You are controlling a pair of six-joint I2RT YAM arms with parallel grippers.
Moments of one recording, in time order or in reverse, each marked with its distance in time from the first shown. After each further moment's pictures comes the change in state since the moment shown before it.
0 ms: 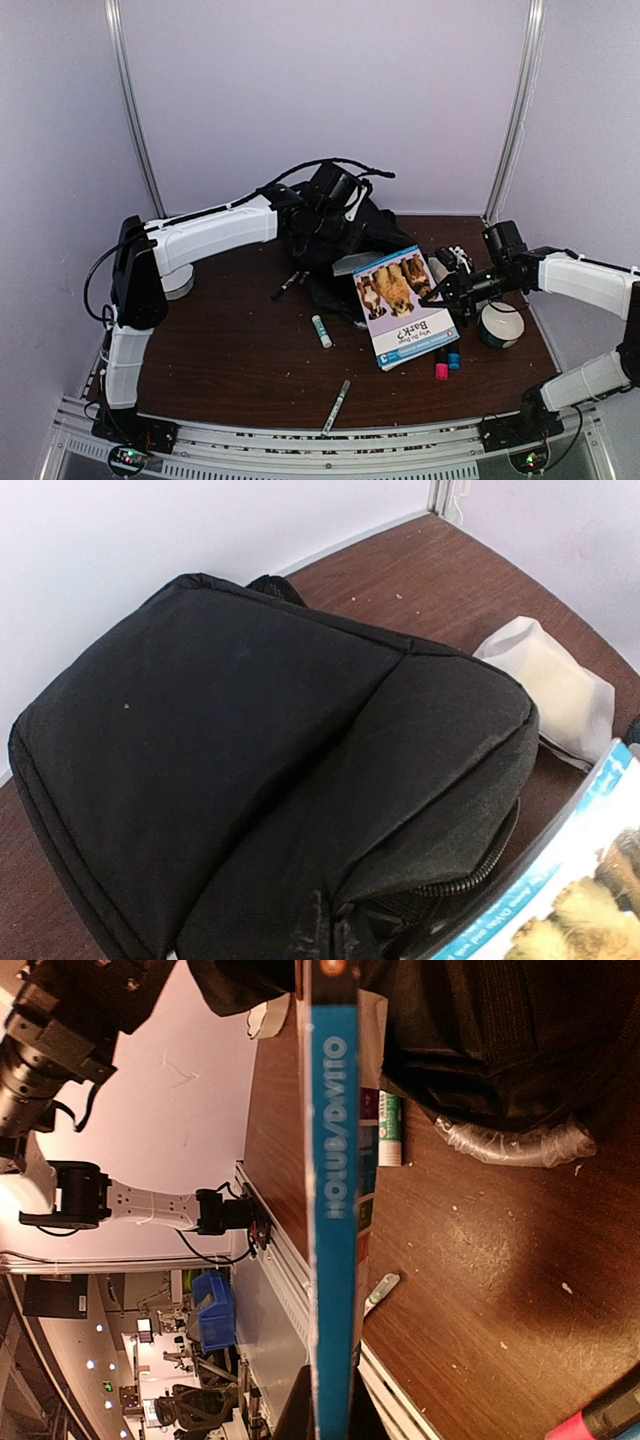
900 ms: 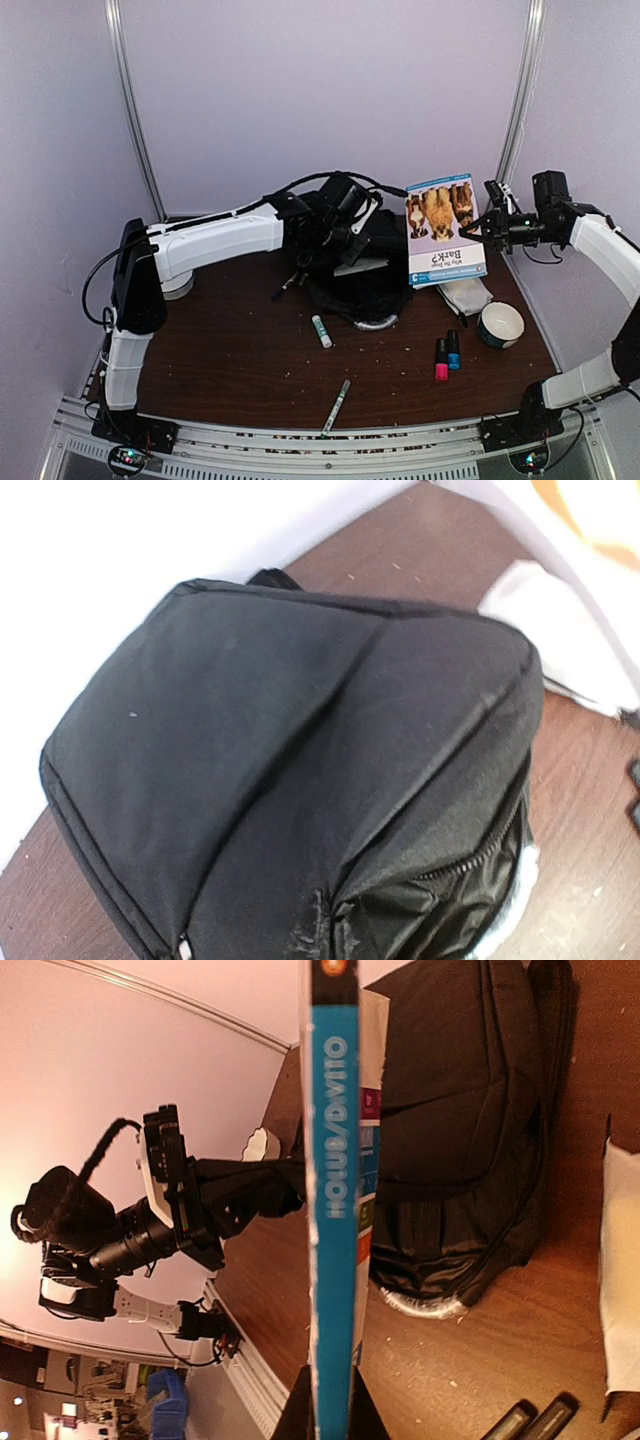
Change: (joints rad) left arm -0.055 -0.003 -0.029 -0.022 -0.100 0.140; right arm -0.298 0.001 0.358 -0.167 0.075 -0.175
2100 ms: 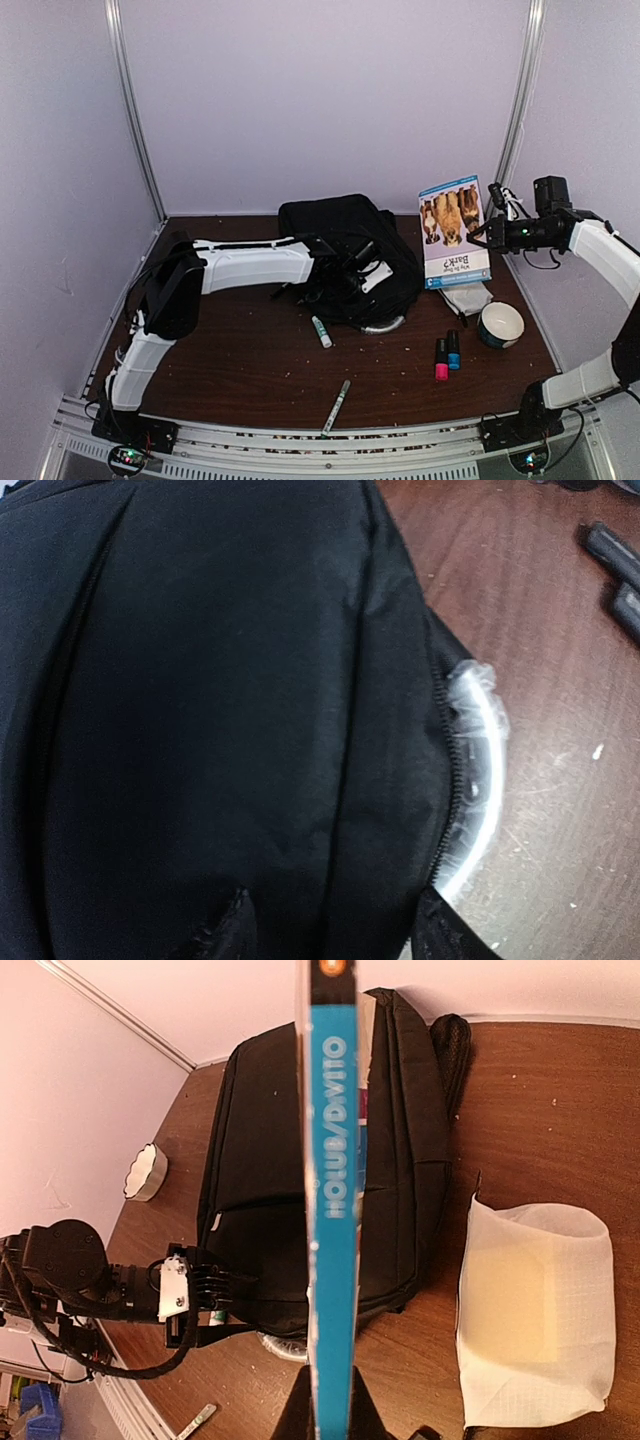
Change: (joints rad) left arm -0.025 0.167 -0.066 -0.054 0.299 0.140; right arm -0.021 -0.006 -0.060 0.064 0.238 -0.196
